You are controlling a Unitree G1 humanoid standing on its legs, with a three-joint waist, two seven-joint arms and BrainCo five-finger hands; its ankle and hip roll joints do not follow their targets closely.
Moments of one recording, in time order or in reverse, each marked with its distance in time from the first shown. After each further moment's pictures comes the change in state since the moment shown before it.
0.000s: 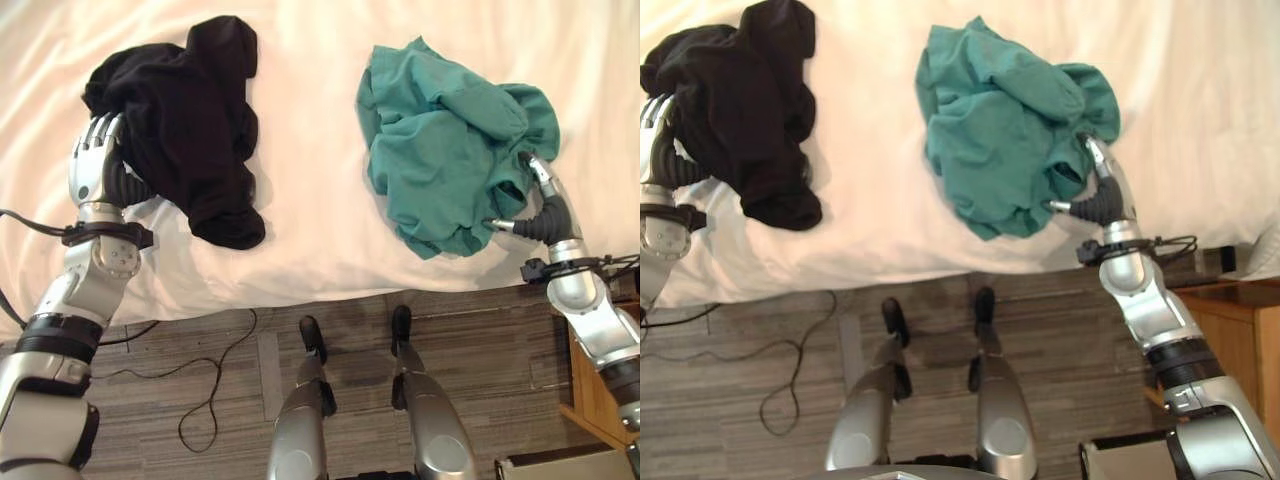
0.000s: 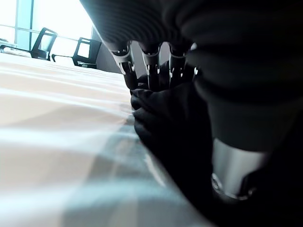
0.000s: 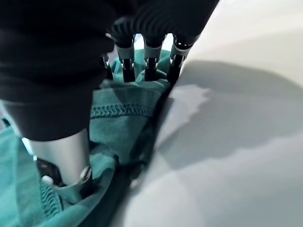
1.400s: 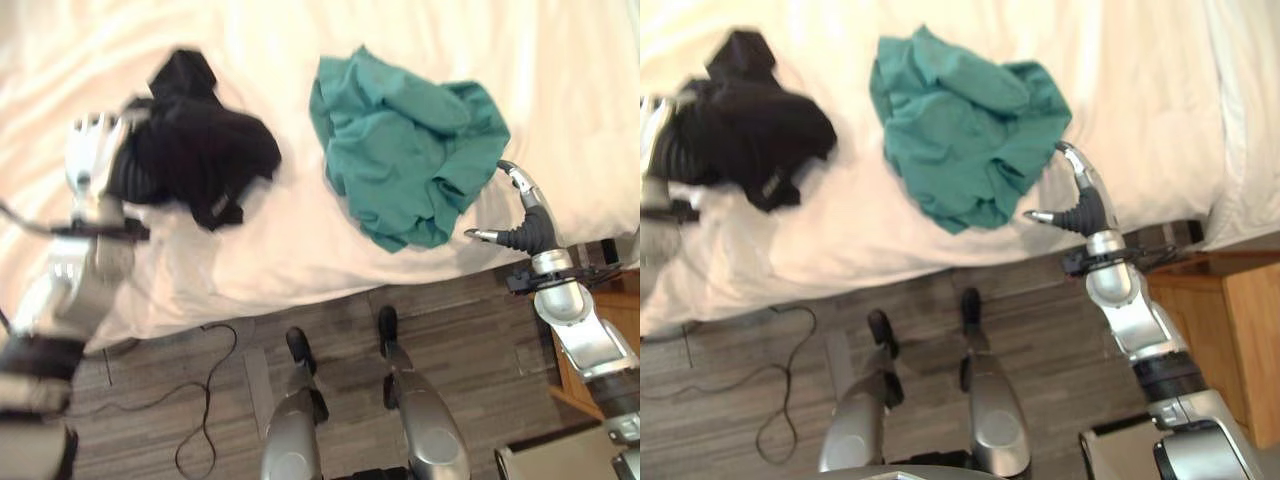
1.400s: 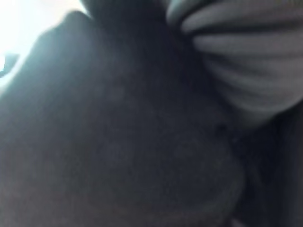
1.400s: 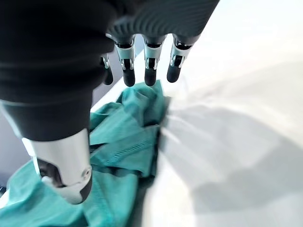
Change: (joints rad) left arm 0.307 -0.037 0.204 -0.377 0.160 -0.036 -0.022; right arm 0.069 0.059 -0.031 -0.122 -0.076 -0.026 0.054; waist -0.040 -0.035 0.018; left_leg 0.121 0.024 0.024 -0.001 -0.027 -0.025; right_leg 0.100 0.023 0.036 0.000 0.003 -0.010
